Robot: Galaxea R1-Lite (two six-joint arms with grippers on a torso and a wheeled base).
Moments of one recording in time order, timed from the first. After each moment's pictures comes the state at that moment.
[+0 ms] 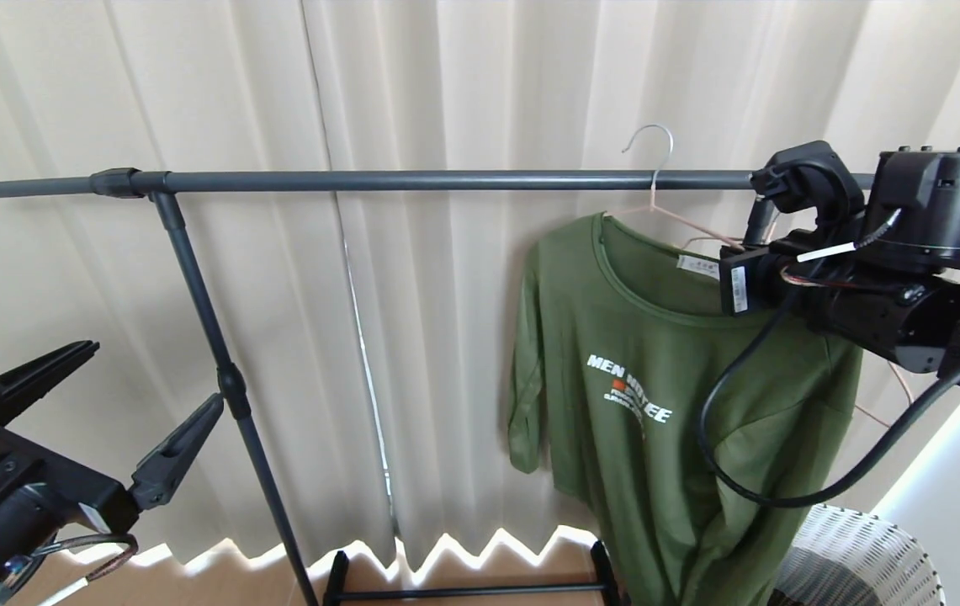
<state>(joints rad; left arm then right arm) -0.29 1.17 -0.09 -1.17 0.07 0.40 0.36 1.67 -1.01 -0.46 -0.35 -0.16</state>
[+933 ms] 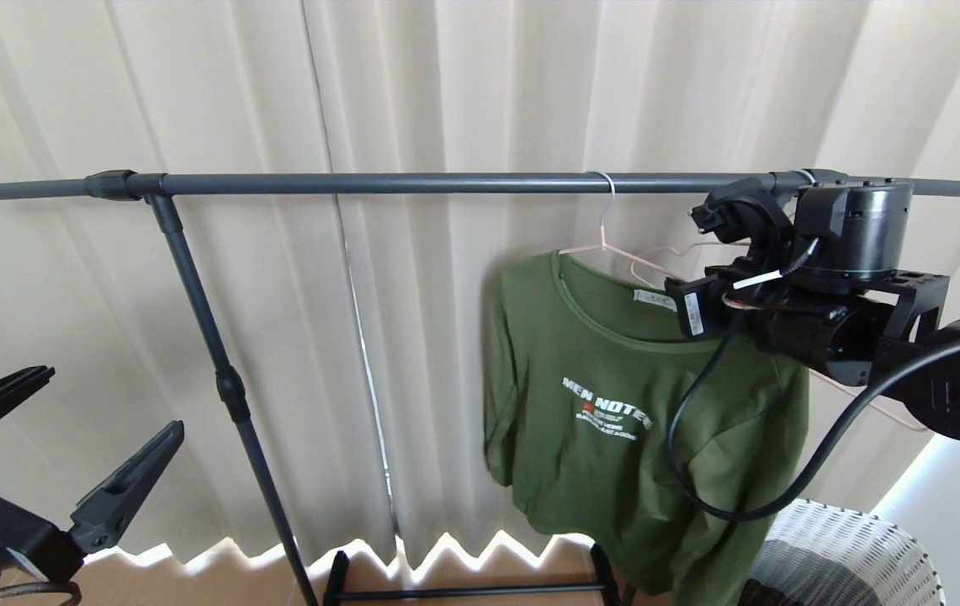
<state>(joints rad) -0.29 0.96 -0.14 -0.88 0.07 0.35 0.41 1.75 -1.02 -0.46 -0.37 -0.16</state>
